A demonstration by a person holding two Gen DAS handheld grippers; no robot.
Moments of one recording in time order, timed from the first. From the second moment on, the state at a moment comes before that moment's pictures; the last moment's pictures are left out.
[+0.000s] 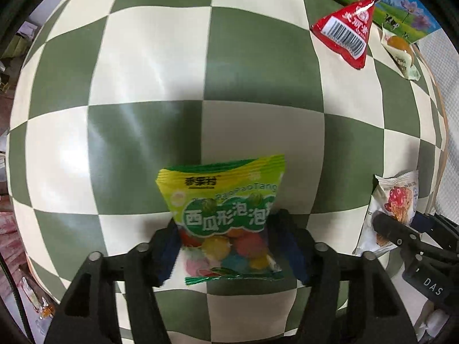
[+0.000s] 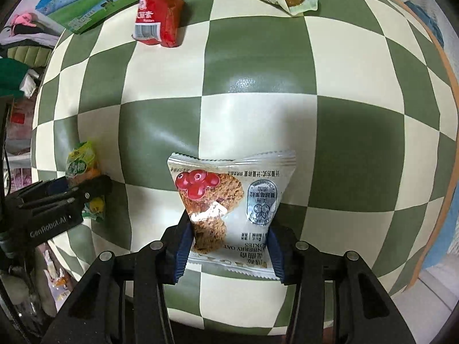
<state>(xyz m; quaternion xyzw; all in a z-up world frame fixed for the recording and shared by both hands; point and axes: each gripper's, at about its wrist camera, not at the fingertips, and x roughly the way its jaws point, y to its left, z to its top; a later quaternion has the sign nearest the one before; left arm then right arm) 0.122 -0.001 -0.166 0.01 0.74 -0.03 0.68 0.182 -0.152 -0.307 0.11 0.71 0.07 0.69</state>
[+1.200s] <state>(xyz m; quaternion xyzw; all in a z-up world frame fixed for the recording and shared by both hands) 0.274 -0.046 0.034 -0.01 0.62 -0.13 0.78 0.288 -0.176 -0.113 0.17 0.55 0.12 0.81</state>
